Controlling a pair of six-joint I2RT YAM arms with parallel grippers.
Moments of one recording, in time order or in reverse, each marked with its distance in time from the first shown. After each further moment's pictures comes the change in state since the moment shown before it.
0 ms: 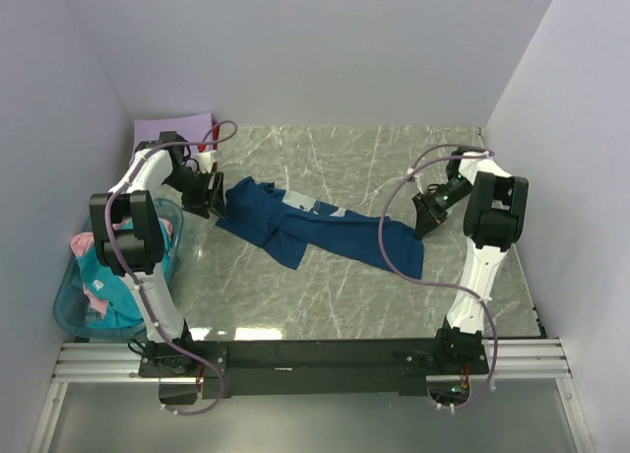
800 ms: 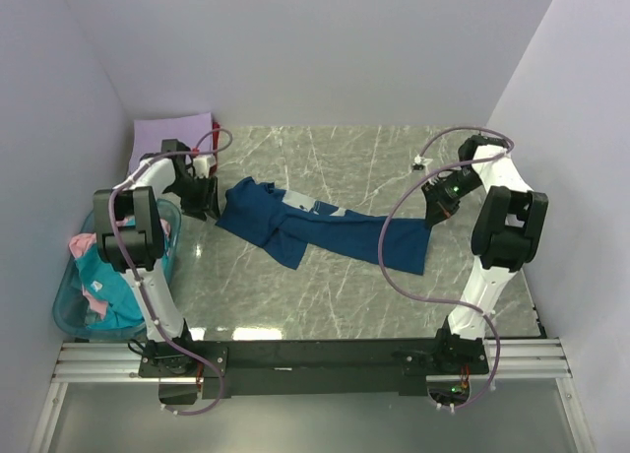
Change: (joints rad) left arm 0.017 0.035 -0.089 0.222 -0.126 -0.131; right arm -0.005 -0.264 -0.063 0.000 0.069 0.029
